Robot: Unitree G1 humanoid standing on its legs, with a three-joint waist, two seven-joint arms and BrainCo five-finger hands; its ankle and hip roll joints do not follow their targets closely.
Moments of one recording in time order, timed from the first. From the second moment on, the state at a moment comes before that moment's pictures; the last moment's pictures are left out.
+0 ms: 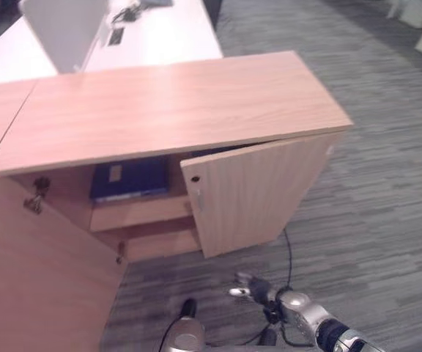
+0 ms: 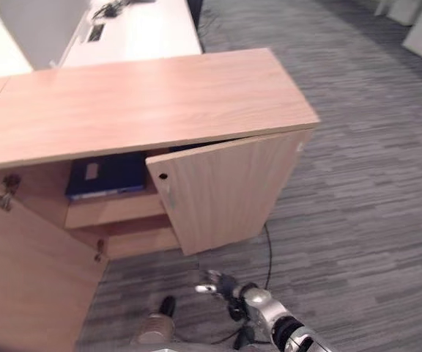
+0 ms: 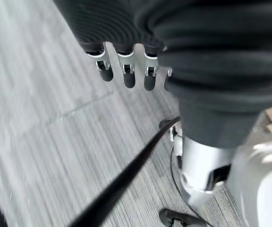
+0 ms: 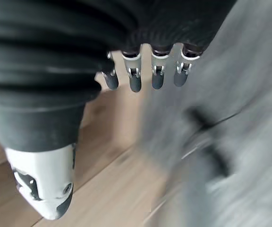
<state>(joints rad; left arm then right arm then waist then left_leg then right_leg) 0.10 0.20 -0.16 1.38 0.05 -0.01 0.03 -0.18 -0.26 0.61 1.11 0.40 0.02 0.18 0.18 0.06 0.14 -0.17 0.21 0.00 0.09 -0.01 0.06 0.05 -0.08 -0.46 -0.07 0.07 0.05</state>
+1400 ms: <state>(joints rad) 0.04 0.21 -0.01 1.37 -0.37 -0.03 0.07 -0.01 -0.18 0.08 1.31 0.55 0.01 0.02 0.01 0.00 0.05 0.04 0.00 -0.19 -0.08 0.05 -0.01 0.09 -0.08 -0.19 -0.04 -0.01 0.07</state>
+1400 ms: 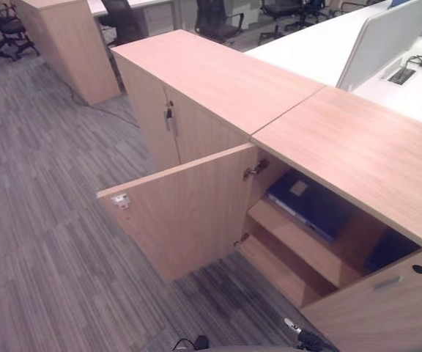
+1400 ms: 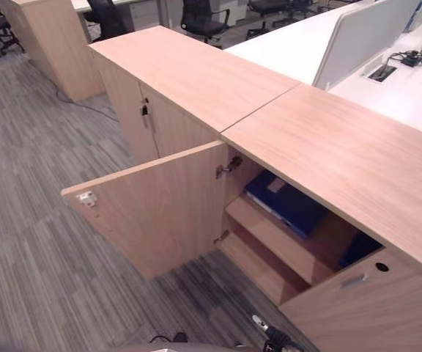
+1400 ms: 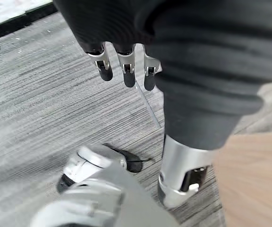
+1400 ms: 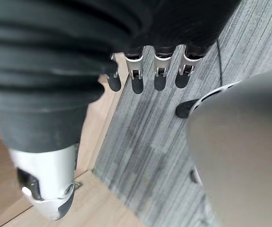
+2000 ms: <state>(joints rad) -0.01 0.34 0.07 1.05 -0.39 -0.08 0.15 0.09 -0.25 -0.06 1.32 0.59 -0.02 0.00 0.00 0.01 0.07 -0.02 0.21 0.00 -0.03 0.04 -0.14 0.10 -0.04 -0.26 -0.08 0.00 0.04</state>
